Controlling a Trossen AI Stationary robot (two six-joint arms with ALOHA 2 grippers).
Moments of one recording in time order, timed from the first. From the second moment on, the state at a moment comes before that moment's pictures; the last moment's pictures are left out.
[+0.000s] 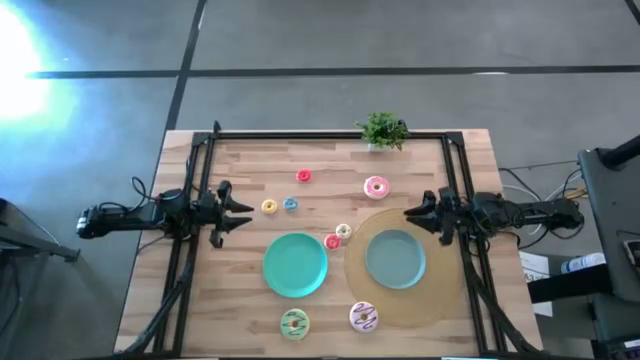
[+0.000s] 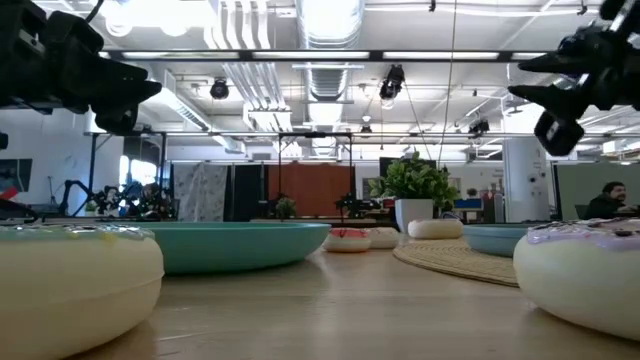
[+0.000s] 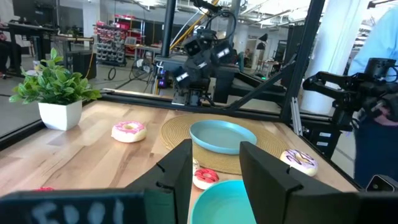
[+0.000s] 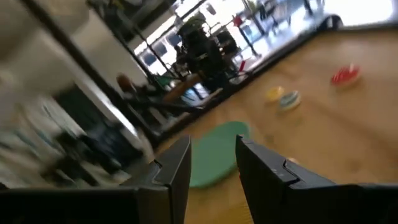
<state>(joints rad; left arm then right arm) 0.03 0.00 0.01 0.02 0.05 -0.14 0.09 0.01 0.01 0.03 0.08 0.78</state>
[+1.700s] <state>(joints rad) 0.03 0.00 0.01 0.02 0.05 -0.14 -0.30 1.28 0.68 -0.50 0.23 1.08</state>
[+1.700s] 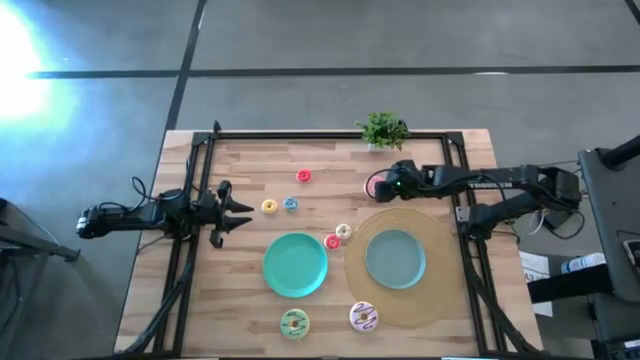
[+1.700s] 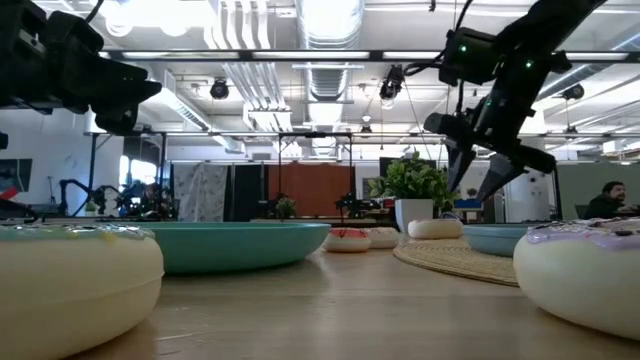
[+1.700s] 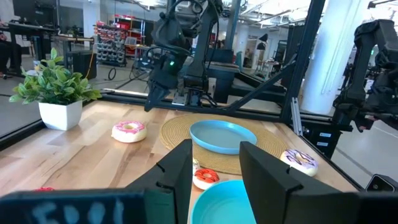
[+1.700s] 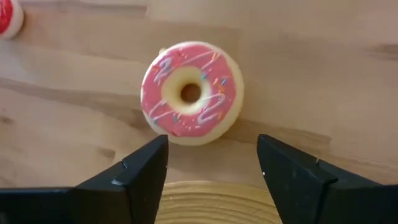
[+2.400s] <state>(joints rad) 0.03 0.00 0.01 0.02 0.05 -0.14 -0.43 1.16 0.69 -0.54 0.13 1.10</state>
